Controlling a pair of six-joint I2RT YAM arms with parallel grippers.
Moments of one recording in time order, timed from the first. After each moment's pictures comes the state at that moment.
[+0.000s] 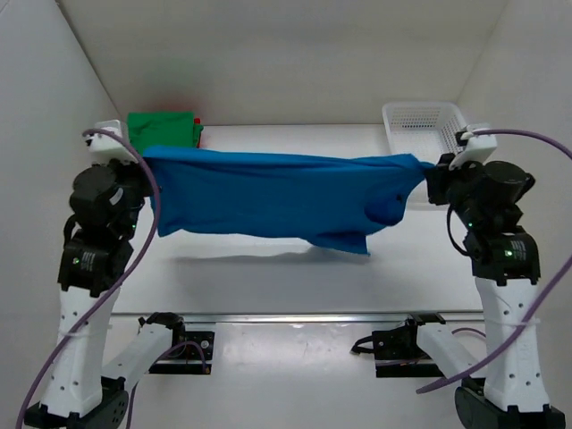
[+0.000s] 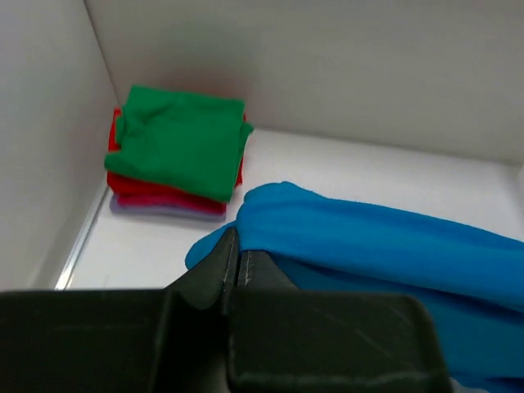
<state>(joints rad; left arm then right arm) -0.19 0.85 1.33 -0.59 -0.28 -0.13 0.03 0.85 1.28 -0.70 -0.10 -0.04</state>
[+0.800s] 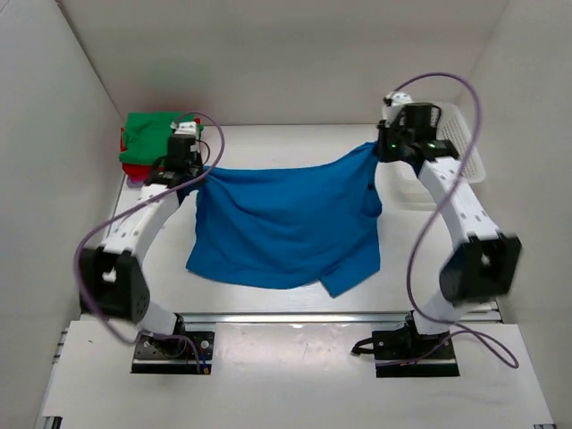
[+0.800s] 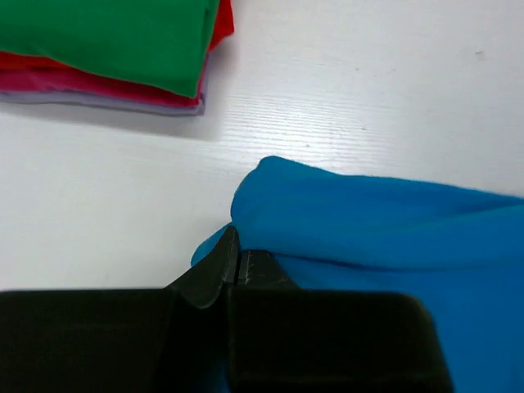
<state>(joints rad) -0.18 1.39 1.21 -0.41 -0.24 -0.18 0.11 1.45 1.48 -0.54 -0.17 -0.03</state>
